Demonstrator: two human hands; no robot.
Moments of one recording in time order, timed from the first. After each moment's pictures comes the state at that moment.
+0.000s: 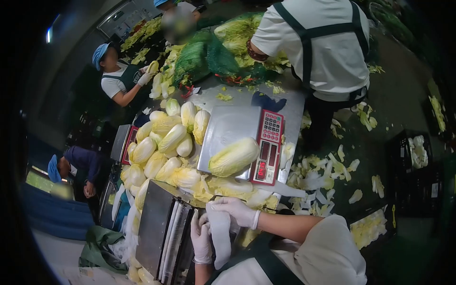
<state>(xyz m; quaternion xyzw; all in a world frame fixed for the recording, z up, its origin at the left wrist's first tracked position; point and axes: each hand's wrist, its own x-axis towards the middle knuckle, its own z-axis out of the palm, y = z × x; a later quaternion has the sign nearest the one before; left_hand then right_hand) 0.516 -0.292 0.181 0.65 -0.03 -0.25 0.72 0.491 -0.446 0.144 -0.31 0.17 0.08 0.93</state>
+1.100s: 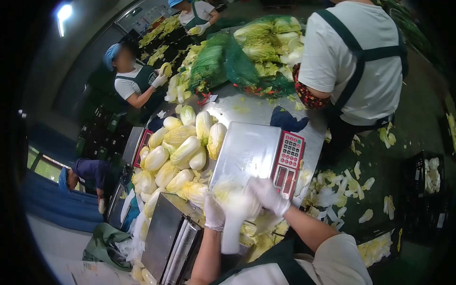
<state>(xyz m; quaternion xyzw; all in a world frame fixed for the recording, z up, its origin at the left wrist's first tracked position) 0.637 -0.420 0.132 0.49 0.00 -0.34 0.80 0.534 -0.587 0.132 -0.60 0.17 -0.11 0.77</state>
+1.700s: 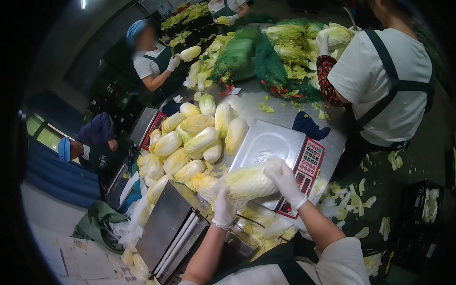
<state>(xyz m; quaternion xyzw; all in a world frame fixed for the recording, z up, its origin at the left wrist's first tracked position) 0.646 -0.411 0.117 0.48 0.09 -0.29 0.83 0.573 -0.603 0.133 -0.57 0.16 -0.17 0.79</state>
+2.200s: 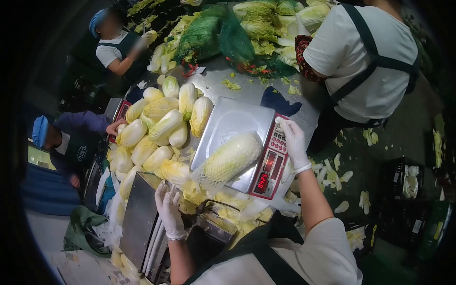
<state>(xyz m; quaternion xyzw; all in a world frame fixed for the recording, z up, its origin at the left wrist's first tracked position) 0.627 -0.353 0.192 0.69 0.02 -0.08 0.72 0.545 -0.696 0.125 -0.63 0.28 -0.30 0.66</state>
